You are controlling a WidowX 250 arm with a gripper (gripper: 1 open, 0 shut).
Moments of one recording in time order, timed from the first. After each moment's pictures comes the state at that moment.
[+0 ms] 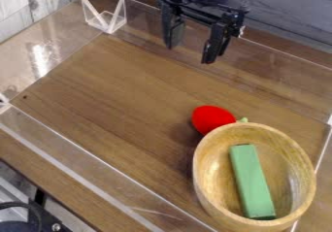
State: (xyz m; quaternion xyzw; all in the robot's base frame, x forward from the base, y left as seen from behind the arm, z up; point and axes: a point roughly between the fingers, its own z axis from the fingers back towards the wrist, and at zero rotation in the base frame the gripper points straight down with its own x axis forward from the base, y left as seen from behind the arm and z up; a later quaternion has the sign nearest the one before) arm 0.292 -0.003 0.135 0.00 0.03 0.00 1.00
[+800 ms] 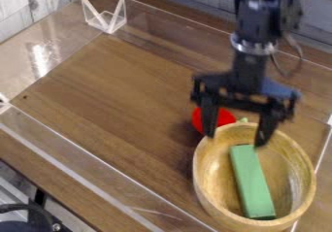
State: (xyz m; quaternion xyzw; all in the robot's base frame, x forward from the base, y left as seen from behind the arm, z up) arm 0.234 -0.103 0.084 -0.03 0.05 0.16 0.99
